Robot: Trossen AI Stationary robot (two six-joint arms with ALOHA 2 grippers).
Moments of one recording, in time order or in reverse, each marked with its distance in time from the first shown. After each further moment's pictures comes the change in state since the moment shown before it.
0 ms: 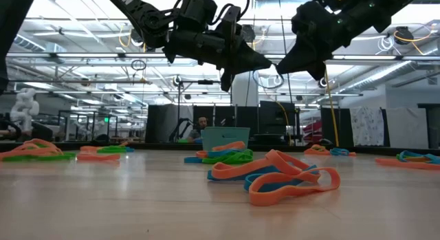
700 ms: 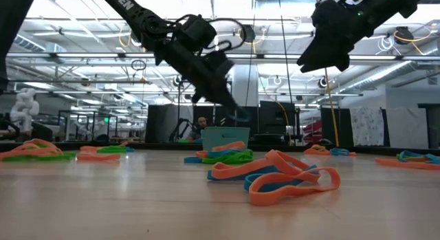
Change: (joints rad) left arm 0.103 -0.021 -0.001 -0.374 -0.370 0.226; right arm 0.000 -0.191 0.000 -0.240 0.165 0.026
